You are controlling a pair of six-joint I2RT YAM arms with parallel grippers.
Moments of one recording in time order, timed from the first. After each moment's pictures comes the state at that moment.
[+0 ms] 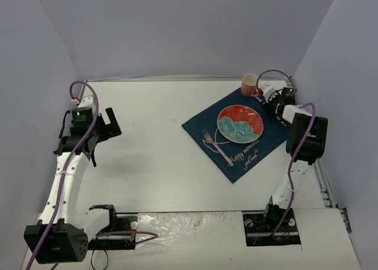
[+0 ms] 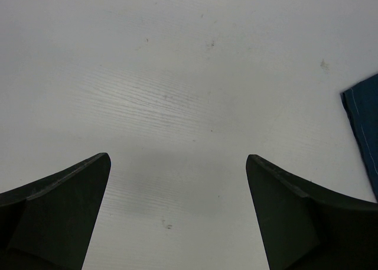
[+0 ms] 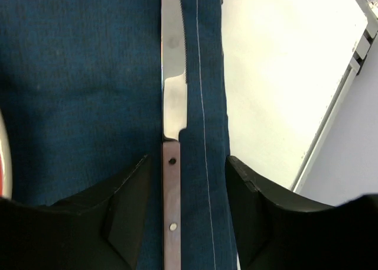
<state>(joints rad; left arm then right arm) 0.04 1.03 1.00 -0.64 -0.01 -0.28 -0.22 2.12 1.38 -0.02 -0.23 -0.86</state>
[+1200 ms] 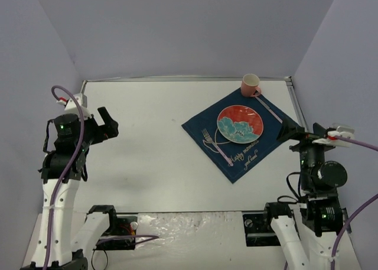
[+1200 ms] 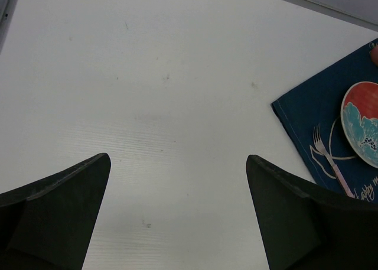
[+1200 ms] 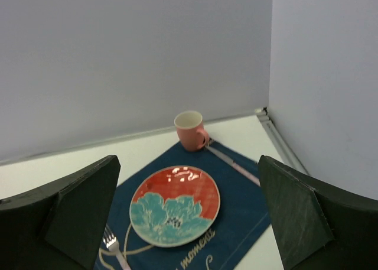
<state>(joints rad) 0.01 0.82 1.10 -0.73 0.06 -0.29 0.03 0.39 0.88 -0.30 0.16 0.15</state>
